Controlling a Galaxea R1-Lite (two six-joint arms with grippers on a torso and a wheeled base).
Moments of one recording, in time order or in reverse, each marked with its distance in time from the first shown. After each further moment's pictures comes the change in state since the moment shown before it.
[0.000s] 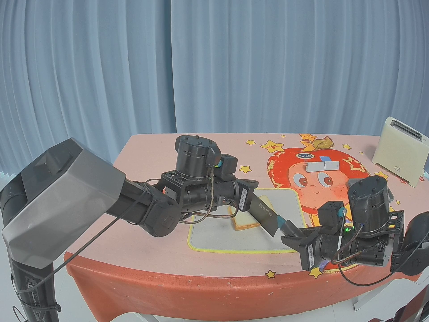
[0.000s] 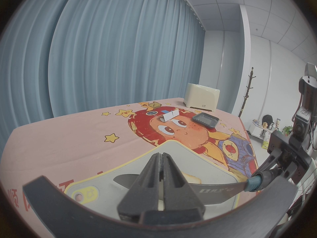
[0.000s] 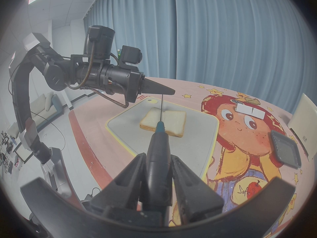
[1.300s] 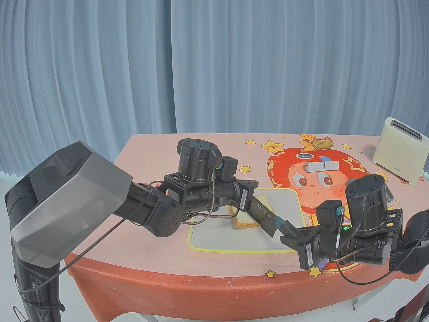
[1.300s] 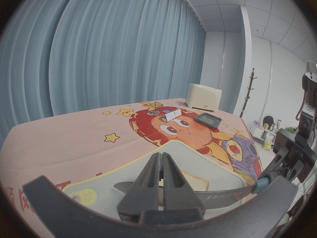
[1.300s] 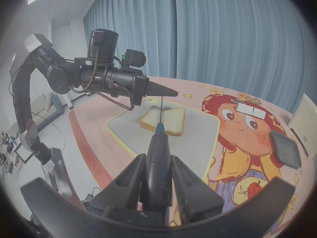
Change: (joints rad) left arm 0.000 0.041 -0.008 -0.011 0.002 0.001; right arm -0.003 0.009 -0.018 0.006 0.001 0.002
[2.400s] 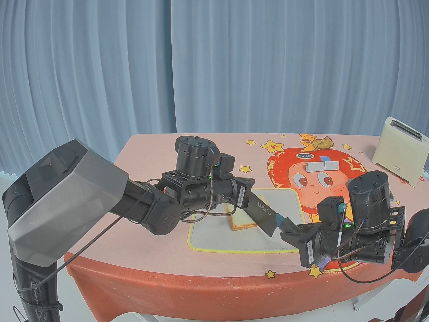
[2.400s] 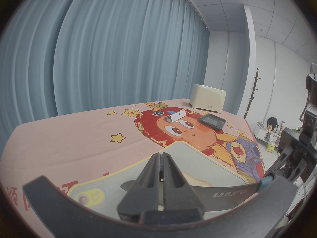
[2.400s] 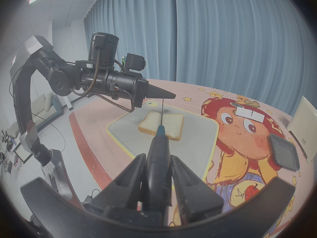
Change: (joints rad) left arm 0.009 -0.016 -0.010 0.005 0.032 -0.012; right arm 0.006 -0.017 -0.014 0.013 -0.015 -0.003
